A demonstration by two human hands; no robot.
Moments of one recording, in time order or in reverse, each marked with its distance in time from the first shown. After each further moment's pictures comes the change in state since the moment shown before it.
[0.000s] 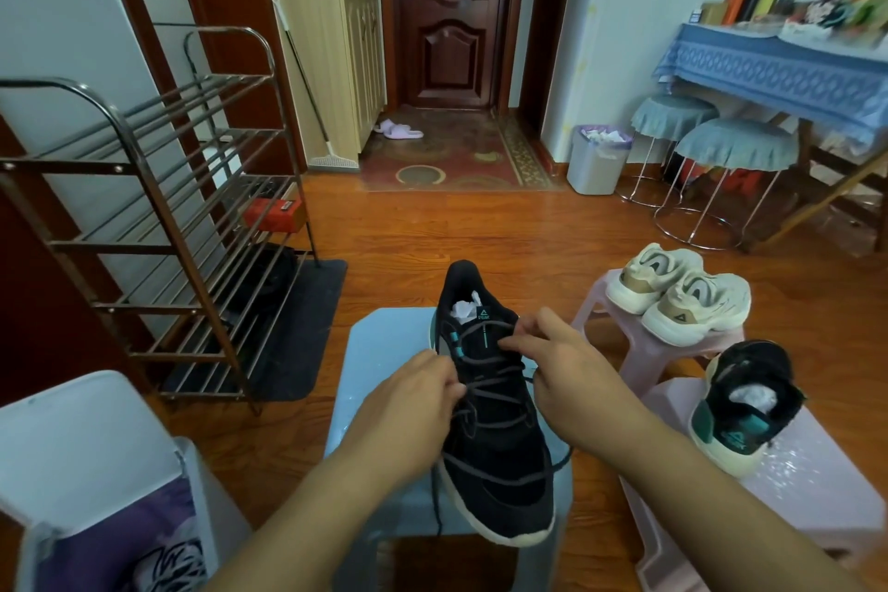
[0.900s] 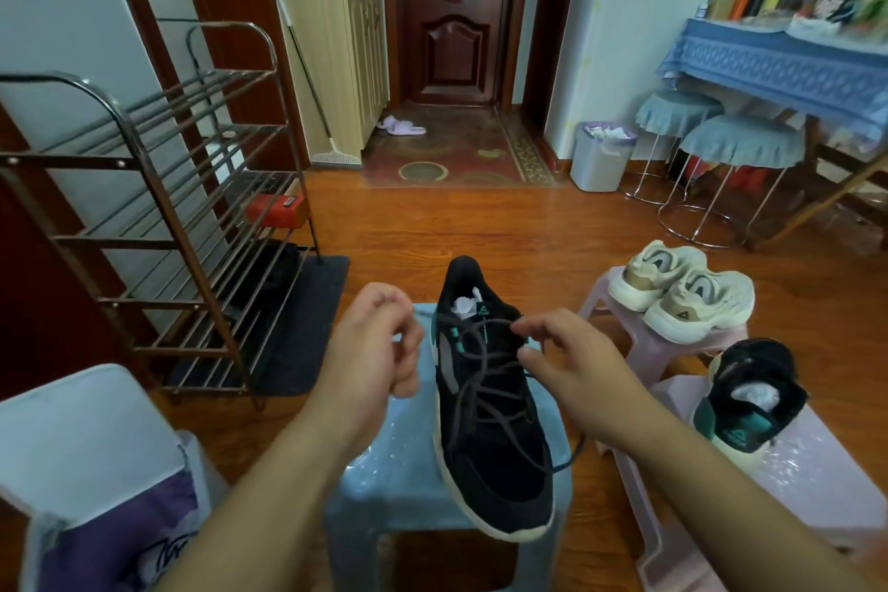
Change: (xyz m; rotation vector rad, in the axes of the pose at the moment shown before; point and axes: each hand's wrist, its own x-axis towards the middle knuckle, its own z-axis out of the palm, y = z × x) left_hand 0.000 0.016 -0.041 -1.122 0.270 -0.274; right_hand -0.004 0.003 -0.008 0.369 0.108 0.176
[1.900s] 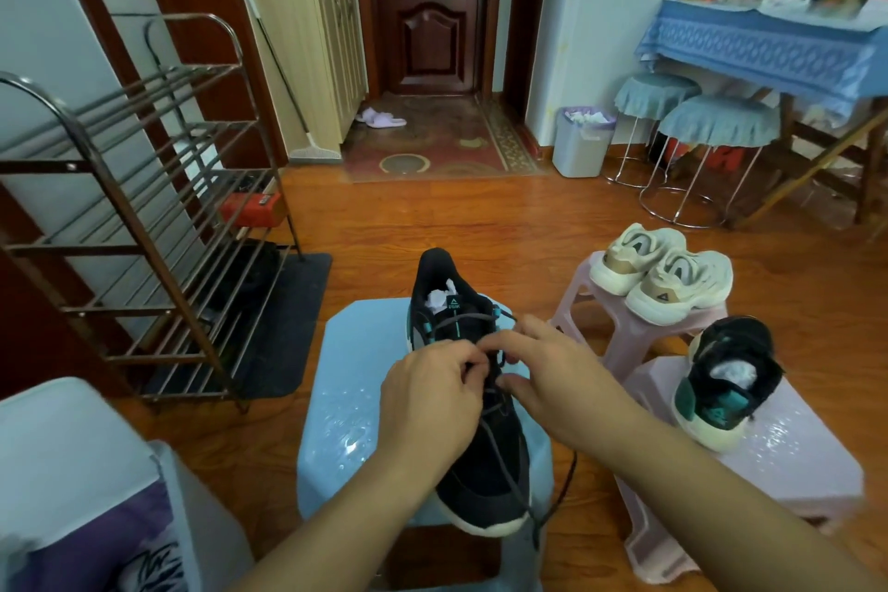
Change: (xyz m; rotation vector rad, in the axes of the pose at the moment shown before) left_hand 0.002 -0.067 0.058 0.992 -0.003 0.428; right_hand -0.007 0.018 0.002 -0.380 -0.156 -0.150
